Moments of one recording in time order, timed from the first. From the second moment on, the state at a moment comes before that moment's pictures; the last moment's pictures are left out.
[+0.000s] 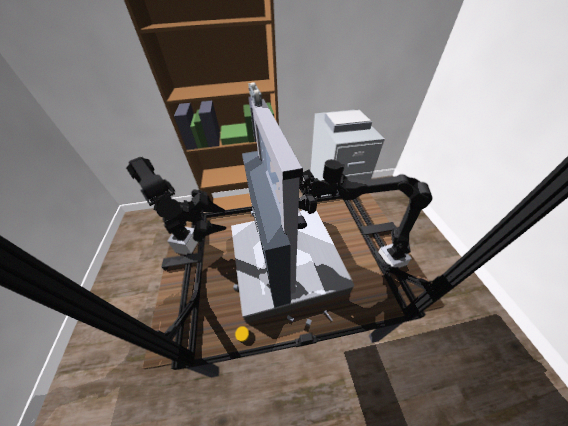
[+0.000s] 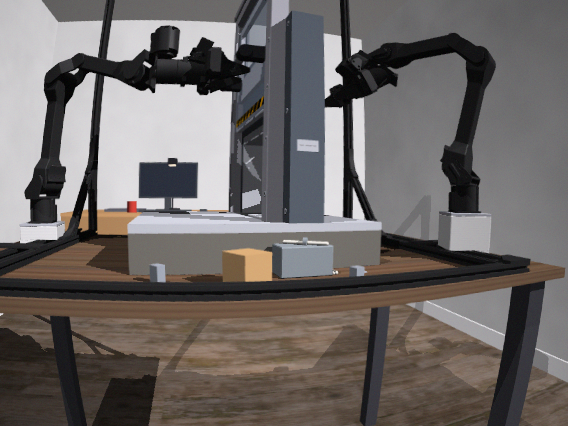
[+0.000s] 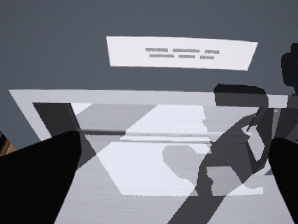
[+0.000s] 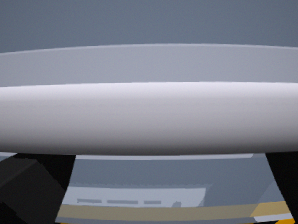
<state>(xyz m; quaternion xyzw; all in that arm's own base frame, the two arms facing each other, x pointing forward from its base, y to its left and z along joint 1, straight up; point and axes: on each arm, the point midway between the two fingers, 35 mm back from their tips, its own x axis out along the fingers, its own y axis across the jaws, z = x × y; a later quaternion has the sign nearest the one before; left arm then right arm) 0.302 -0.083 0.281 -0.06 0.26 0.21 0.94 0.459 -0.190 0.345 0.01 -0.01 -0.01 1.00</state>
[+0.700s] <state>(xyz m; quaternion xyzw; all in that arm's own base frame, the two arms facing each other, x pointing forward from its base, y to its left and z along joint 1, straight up) 0.190 -0.007 0.323 -0.06 0.26 0.06 0.96 0.459 -0.190 0.345 0.01 -0.01 -0.01 1.00</state>
